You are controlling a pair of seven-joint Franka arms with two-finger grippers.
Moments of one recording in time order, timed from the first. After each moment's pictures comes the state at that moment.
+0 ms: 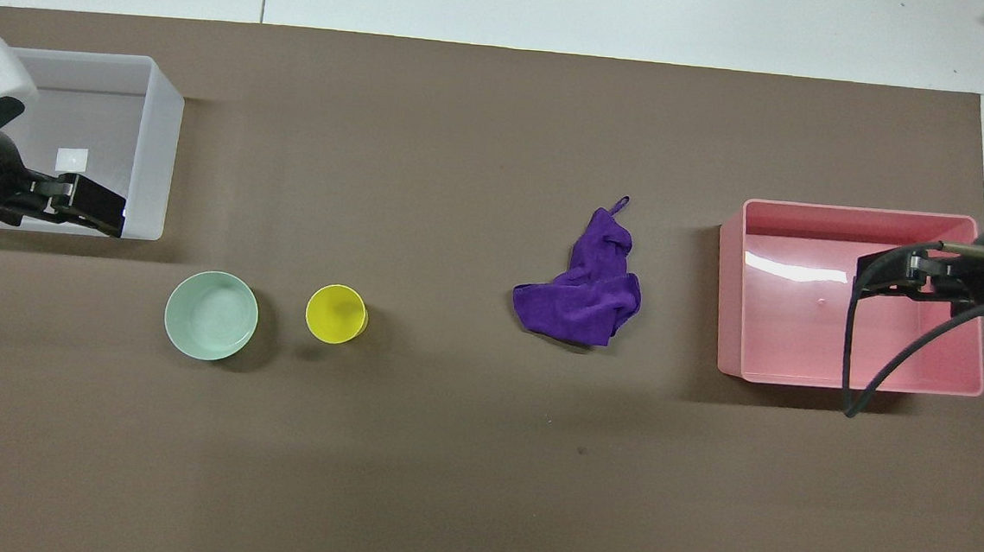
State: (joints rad) left arm -0.02 0.02 -0.11 -1.57 0.02 1.54 -0.02; right arm -0.02 -0.05 0.05 -1.66 -0.02 1.60 0.17
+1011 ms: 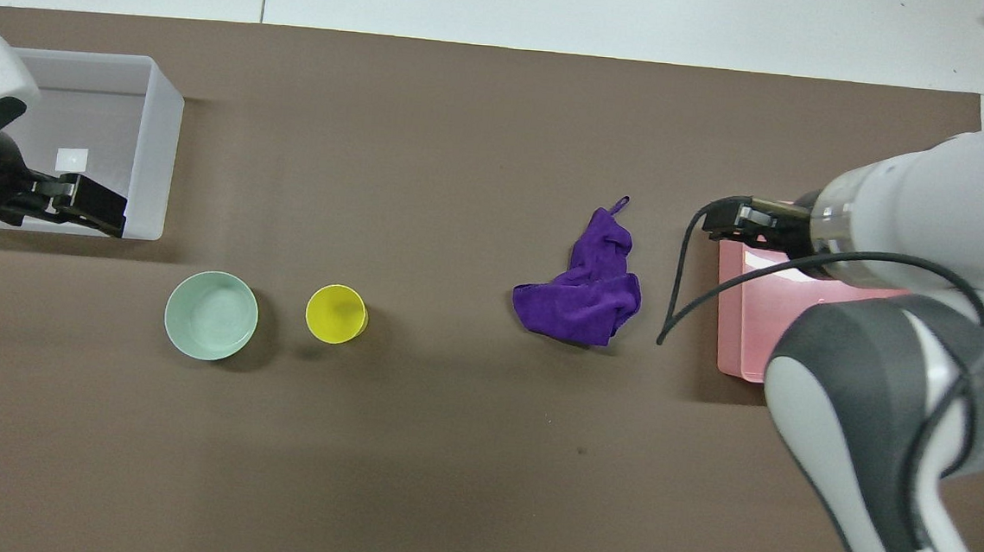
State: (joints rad) left arm -0.02 0.02 -0.11 -1.57 0.02 1.54 -0.02; right arm 0.22 0.06 0.06 -1.82 -0.02 2.00 0.60
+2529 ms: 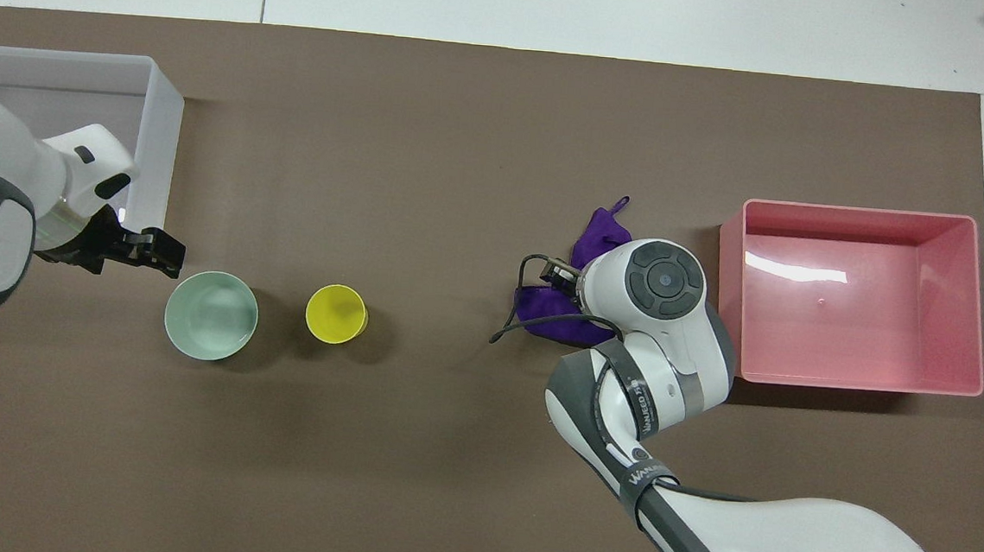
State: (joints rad) left arm 0.06 0.07 -0.09 -2.18 0.01 2.07 -0.02; right arm 0.36 0.31 0.05 -2.04 -0.03 2.45 0.92
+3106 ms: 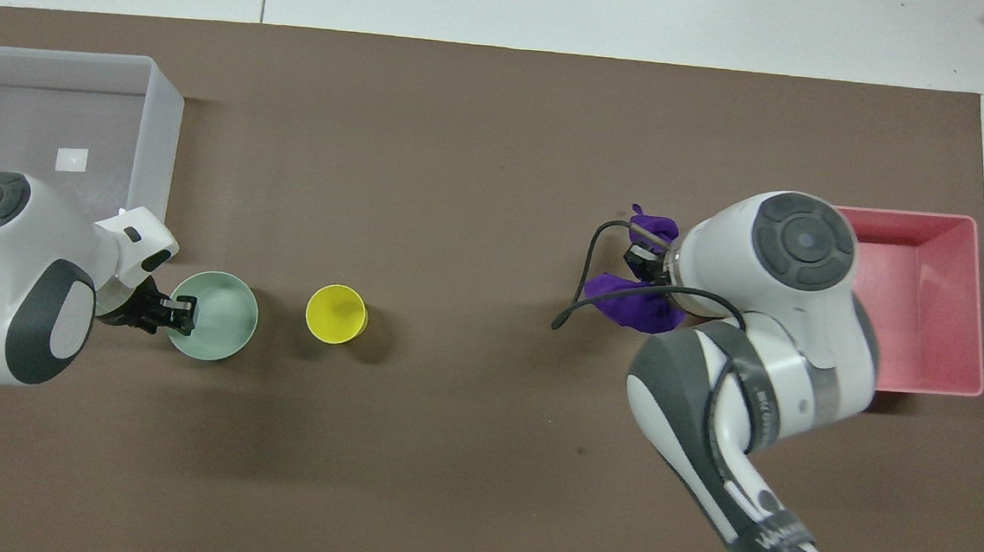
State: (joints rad) left arm 0.05 0.07 -0.10 -2.23 0.01 2.07 -0.02; right arm 0.22 0.03 0.03 -1.96 -0.04 2.01 0.92
